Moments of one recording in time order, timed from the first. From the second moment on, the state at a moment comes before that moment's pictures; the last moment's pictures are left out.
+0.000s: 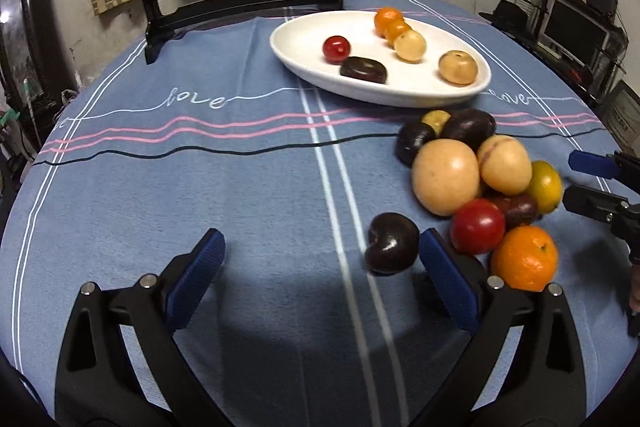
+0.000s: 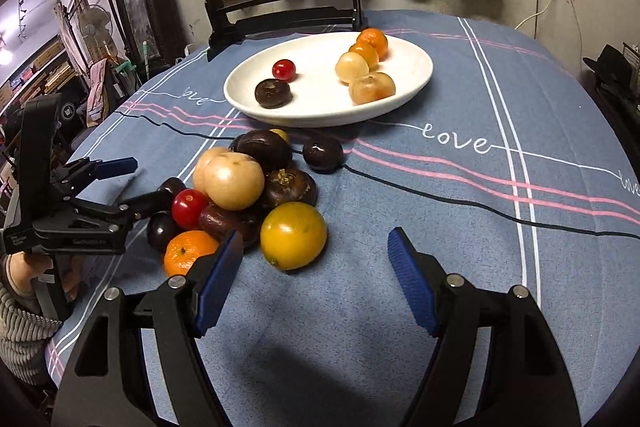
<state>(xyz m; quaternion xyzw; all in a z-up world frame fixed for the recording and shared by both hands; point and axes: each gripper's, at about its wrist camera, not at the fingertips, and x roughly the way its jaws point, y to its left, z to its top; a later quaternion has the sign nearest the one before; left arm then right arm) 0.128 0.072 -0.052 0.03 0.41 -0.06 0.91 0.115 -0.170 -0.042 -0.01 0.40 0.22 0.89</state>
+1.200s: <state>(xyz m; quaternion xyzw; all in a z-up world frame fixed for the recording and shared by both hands) 0.145 0.074 -0.059 0.01 0.42 -0.11 0.90 0.114 -0.165 -0.048 -0.02 0.40 0.24 0.89</state>
